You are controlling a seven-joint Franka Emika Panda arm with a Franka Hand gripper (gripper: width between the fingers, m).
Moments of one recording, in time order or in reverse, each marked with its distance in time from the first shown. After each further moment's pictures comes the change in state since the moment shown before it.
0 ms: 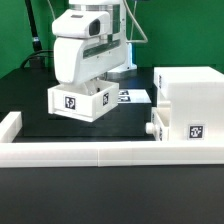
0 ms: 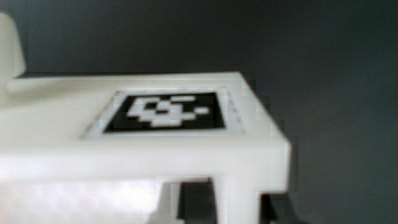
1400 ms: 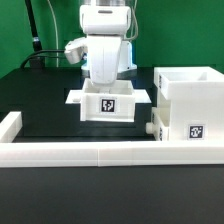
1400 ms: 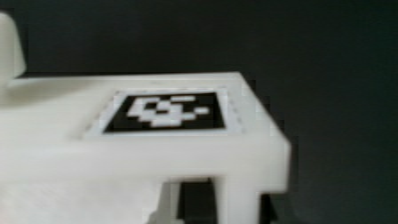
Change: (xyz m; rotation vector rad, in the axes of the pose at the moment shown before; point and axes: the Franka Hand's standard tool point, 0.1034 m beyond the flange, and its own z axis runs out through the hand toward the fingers) arm 0.030 0.024 -0.010 -0.025 -0.009 -0.412
